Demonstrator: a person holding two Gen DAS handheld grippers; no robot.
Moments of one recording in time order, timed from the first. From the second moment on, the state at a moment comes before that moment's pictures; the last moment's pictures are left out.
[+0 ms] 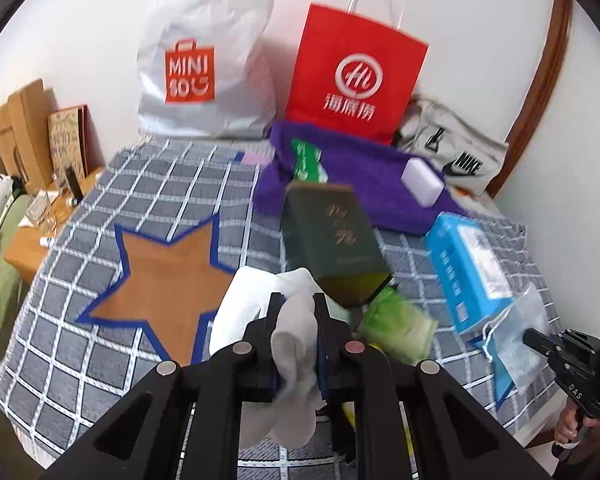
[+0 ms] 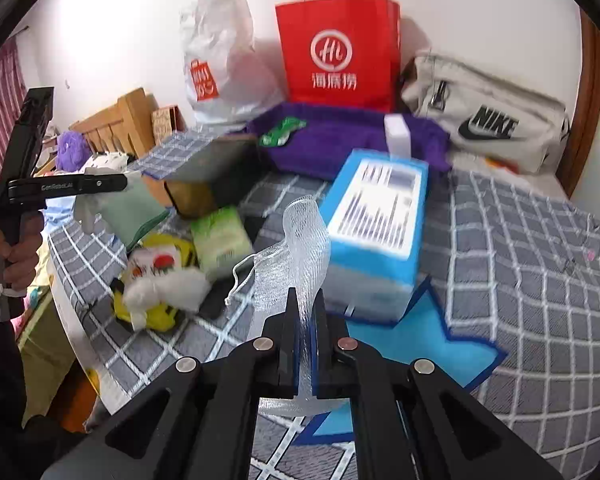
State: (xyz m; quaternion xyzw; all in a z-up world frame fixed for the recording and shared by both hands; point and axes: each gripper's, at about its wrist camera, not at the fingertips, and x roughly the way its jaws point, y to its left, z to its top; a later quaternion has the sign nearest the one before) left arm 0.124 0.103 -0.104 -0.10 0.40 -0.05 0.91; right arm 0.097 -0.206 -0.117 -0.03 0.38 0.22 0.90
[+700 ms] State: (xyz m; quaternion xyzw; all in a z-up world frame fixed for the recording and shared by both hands) left arm 0.169 0.071 -0.063 -0.07 0.39 -0.06 0.92; right arm 0.170 -0.214 -0.068 0.00 0.36 0.21 0.91
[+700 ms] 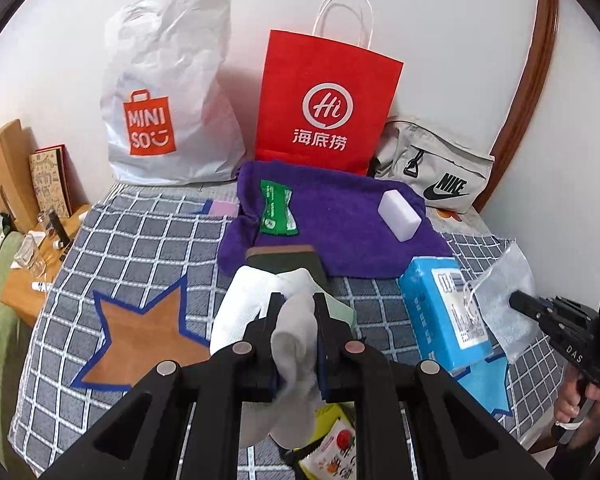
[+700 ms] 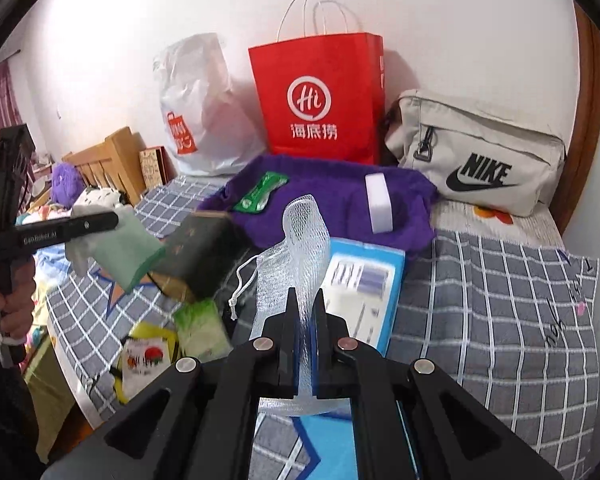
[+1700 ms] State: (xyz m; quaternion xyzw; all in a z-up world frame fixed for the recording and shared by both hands) left arm 0.267 0.058 -0.068 -0.09 0.41 -0.06 0.91; right arm 0.286 -0.191 -0.057 0.00 0.36 0.20 0.91
